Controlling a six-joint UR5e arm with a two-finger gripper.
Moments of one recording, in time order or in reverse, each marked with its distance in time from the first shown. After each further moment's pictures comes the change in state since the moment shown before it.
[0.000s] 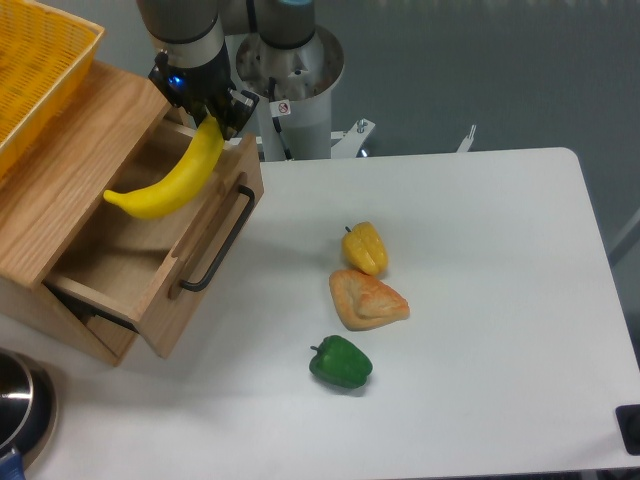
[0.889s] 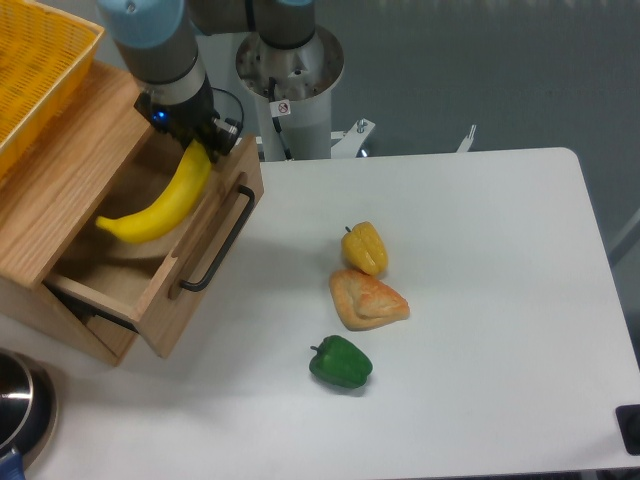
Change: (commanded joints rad) arm -0.077 -0.101 0.034 0.037 0.021 -0.100
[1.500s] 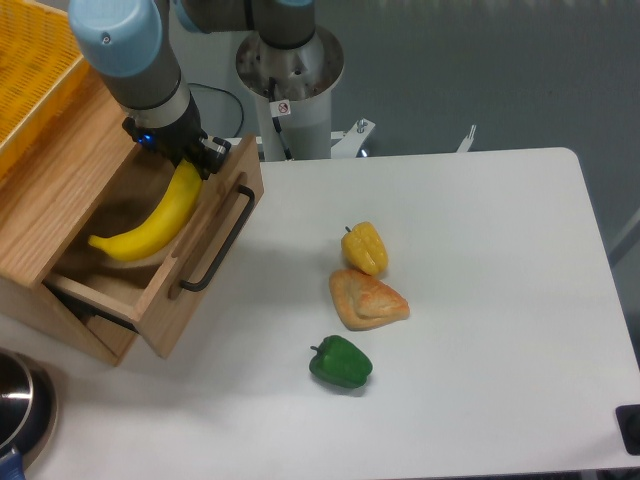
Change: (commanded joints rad) arm -0.012 -0.028 0.012 0.014 0.006 -0.012
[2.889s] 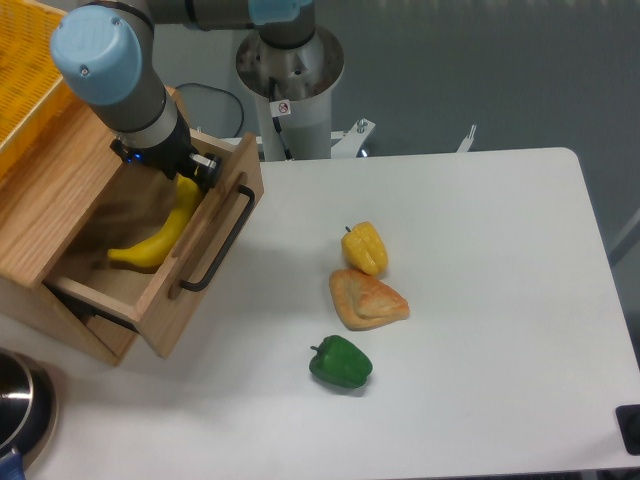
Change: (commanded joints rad) arm -0.040 -0.025 -0.008 0.012 0.043 -0.015
